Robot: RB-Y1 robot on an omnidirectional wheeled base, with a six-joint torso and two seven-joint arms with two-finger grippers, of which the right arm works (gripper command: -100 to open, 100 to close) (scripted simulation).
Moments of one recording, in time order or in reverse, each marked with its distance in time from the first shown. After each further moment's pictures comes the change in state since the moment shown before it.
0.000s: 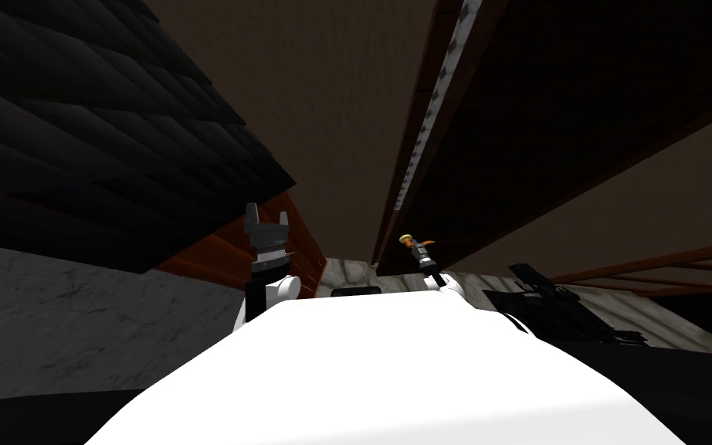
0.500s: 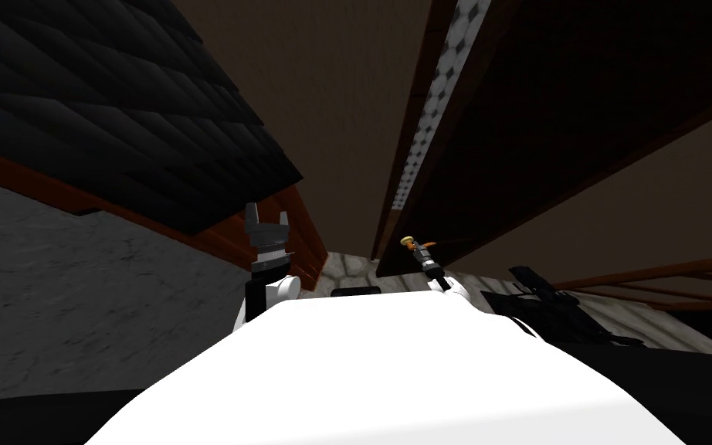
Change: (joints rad) arm 0.028 -0.026 0.006 0.011 0.028 -0.063 -0.041
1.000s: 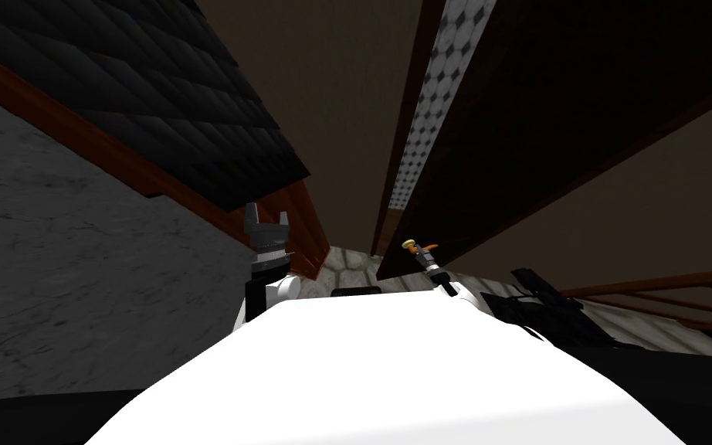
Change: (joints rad) arm 0.059 -0.029 0.004 -0.018 0.039 -0.076 -0.052
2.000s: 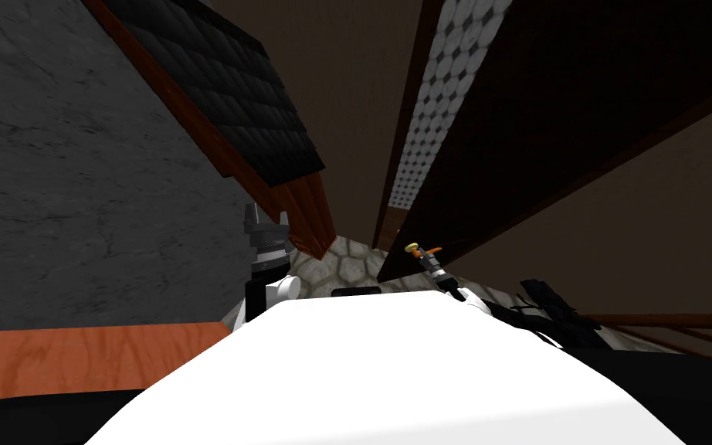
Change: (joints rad) arm 0.028 -0.036 -0.018 0.057 0.037 -0.119 -0.033
